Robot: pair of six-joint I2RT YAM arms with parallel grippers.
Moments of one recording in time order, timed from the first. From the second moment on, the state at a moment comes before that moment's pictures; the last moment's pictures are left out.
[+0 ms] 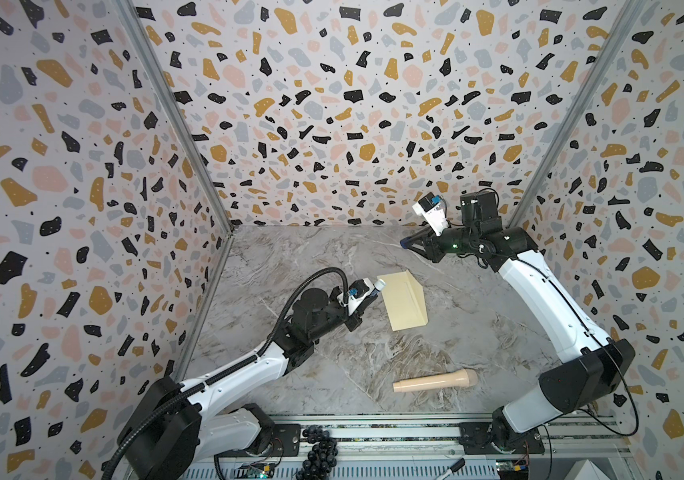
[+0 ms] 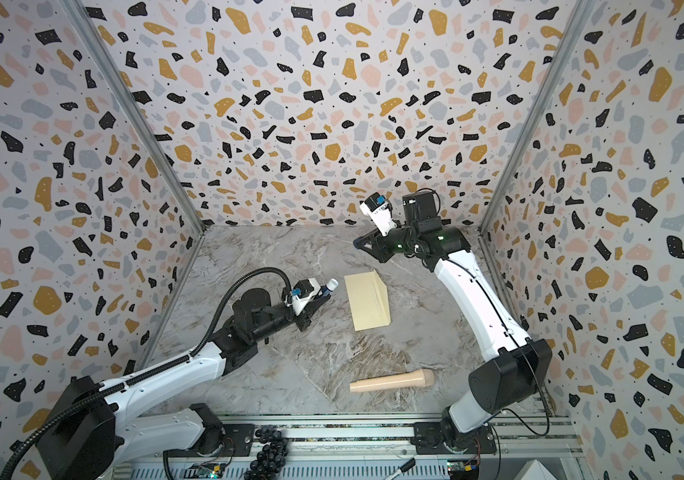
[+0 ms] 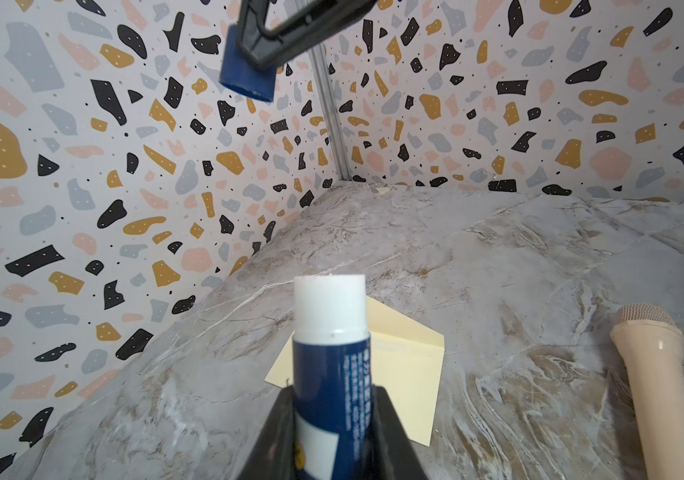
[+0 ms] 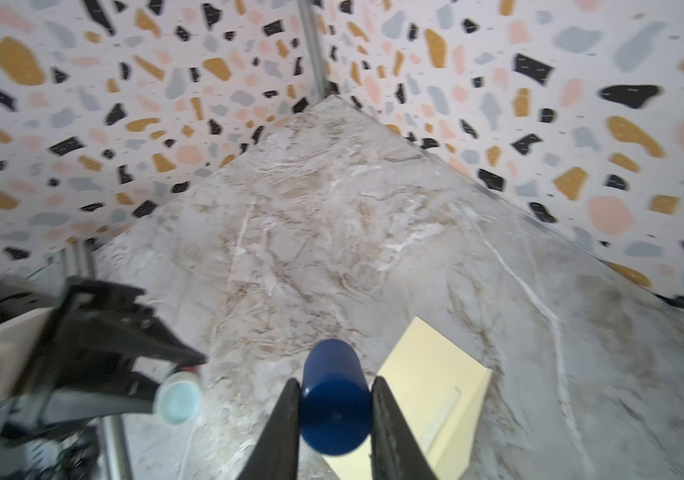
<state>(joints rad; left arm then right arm) -0.69 1.17 0.63 0.40 0.24 0.28 0.36 1.57 1.70 -0.75 -0.52 -0.16</state>
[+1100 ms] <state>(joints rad) -0.69 1.12 0.63 0.43 0.24 0.22 0.13 2.02 1.55 -0.51 0.03 -0.04</state>
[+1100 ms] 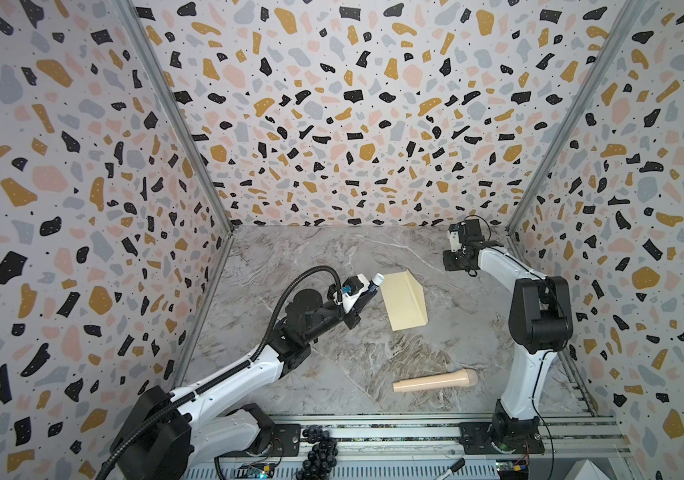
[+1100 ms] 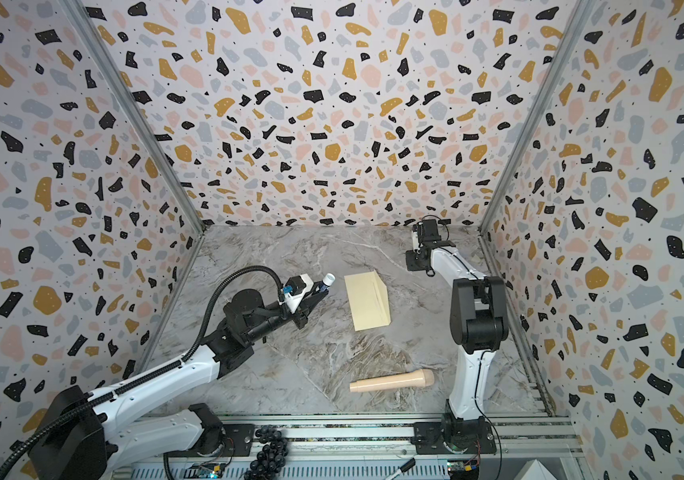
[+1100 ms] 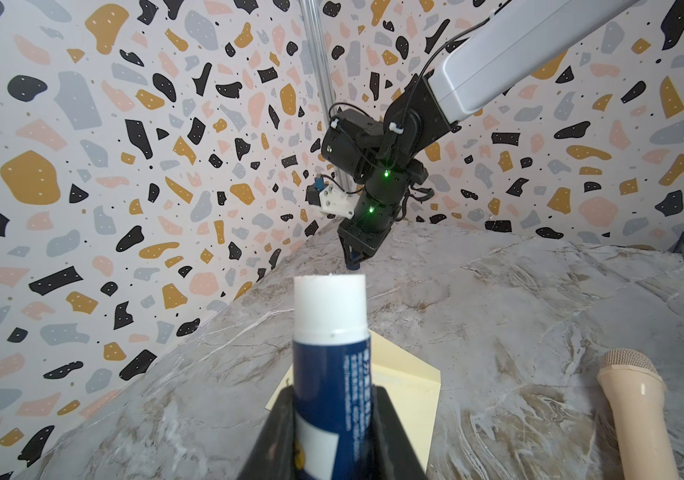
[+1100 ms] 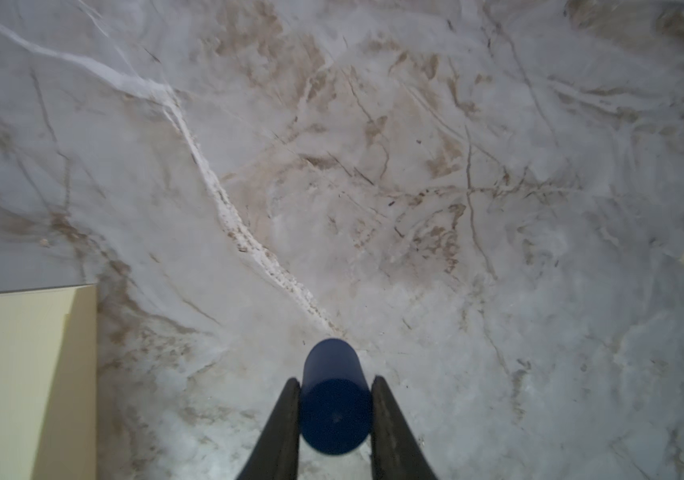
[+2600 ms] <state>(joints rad) -0.69 1.13 0.63 0.46 0.22 0.17 0.10 2.15 1.60 -0.57 -0.03 -0.02</state>
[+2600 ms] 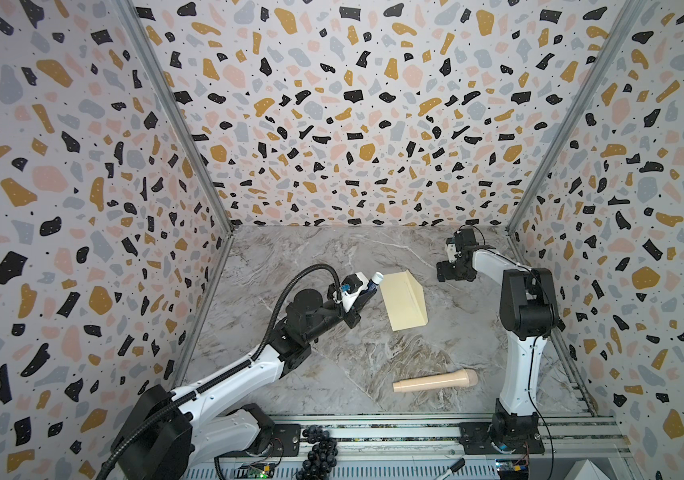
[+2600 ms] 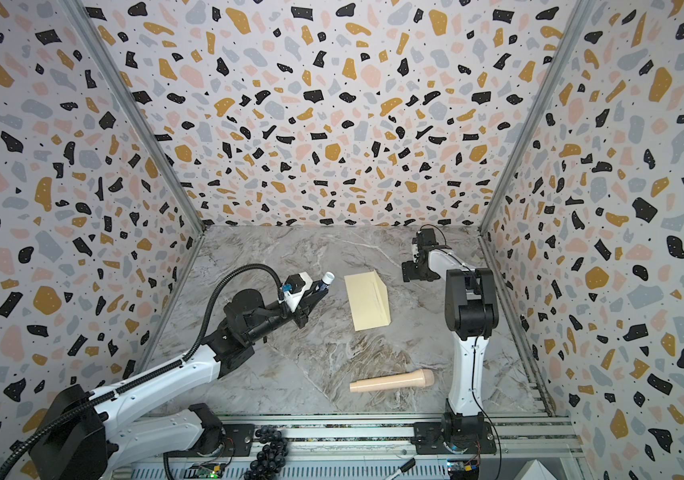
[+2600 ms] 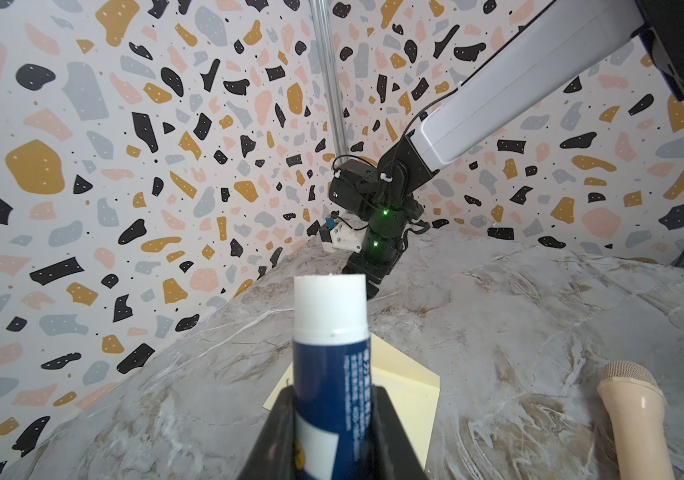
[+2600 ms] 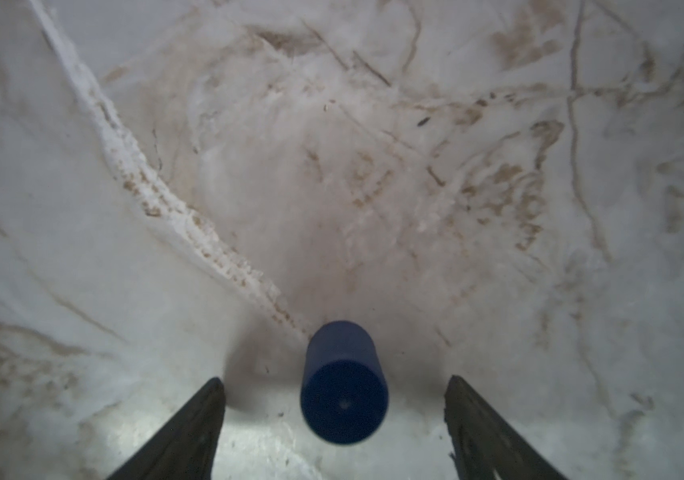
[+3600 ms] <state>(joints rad) -0.69 1.17 0.72 0.59 0.23 -0.08 0.38 1.20 1.21 -0.25 -0.64 0.08</state>
